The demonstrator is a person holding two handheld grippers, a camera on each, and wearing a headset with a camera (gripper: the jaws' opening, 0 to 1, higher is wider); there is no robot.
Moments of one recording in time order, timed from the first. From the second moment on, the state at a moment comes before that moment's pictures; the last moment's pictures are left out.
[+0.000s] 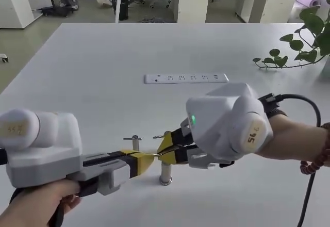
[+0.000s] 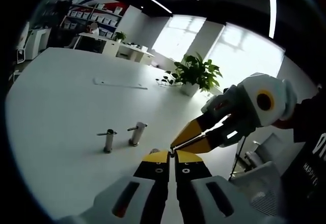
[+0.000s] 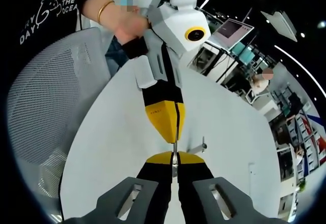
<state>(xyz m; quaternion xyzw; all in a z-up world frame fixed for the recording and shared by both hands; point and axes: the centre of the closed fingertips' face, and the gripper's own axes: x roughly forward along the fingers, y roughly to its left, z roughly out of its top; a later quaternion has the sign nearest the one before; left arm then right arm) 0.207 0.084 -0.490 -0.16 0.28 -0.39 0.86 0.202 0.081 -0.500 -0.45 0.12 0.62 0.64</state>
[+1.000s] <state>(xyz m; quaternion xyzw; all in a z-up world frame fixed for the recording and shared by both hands) 0.201 0.091 -0.500 -0.09 0.27 -0.42 0.86 0.207 0.058 -0.498 -0.15 0.27 0.62 0.72</state>
